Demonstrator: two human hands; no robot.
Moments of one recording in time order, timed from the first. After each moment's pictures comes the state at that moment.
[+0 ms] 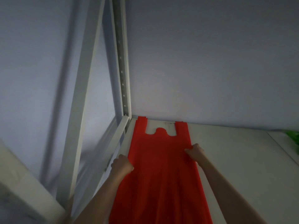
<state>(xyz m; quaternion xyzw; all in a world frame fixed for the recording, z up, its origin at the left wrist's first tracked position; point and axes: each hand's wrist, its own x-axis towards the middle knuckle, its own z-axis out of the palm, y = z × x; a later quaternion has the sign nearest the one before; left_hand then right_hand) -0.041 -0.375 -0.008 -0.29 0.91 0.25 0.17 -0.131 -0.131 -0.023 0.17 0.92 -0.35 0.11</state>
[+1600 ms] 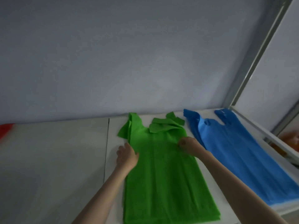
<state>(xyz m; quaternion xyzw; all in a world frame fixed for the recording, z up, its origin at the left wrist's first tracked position) -0.082 0.332 -0.004 -0.07 0.95 0.28 0.14 -0.096 0.569 -0.009 0.08 0.98 -0.14 0.10</state>
